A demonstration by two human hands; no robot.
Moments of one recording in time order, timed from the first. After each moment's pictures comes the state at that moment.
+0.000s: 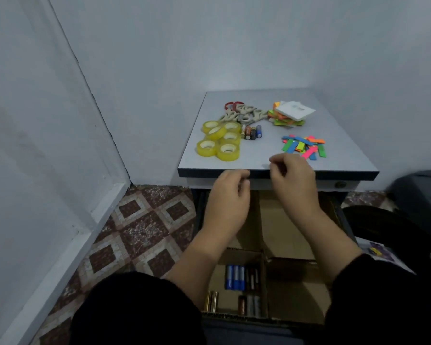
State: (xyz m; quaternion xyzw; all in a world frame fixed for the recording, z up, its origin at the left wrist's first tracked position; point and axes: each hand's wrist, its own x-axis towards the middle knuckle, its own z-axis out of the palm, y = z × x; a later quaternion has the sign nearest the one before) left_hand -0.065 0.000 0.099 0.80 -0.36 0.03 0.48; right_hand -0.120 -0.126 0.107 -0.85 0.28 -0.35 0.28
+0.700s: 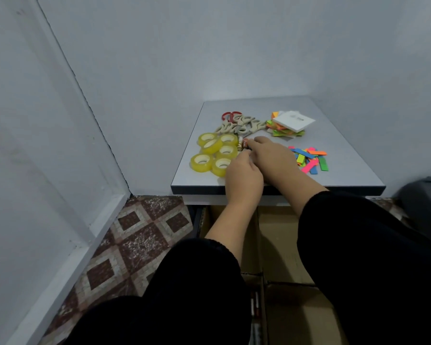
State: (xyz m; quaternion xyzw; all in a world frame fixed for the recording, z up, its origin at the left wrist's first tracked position) left_hand -0.031 -0.090 0.124 0.82 -0.24 0.02 0.53; right_hand -0.027 -0.195 0.122 -0.96 0.20 -0.18 0.01
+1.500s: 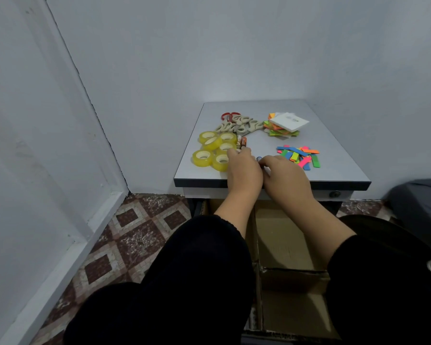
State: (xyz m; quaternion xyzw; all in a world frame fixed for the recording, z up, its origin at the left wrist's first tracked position) left_hand -0.028 -0.094 0.123 0.85 -0.25 0.03 0.46; right_hand -0.098 -0.150 0.119 -0.93 0.23 -0.26 0.09
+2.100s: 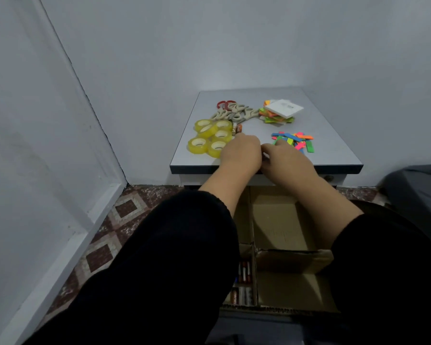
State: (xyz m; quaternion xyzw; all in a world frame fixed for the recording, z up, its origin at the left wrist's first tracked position) left_hand -0.034 -0.086 0.151 0.91 -0.38 0.08 0.09; right_hand -0.112 -0.157 0.129 -0.95 0.25 -0.17 0.09
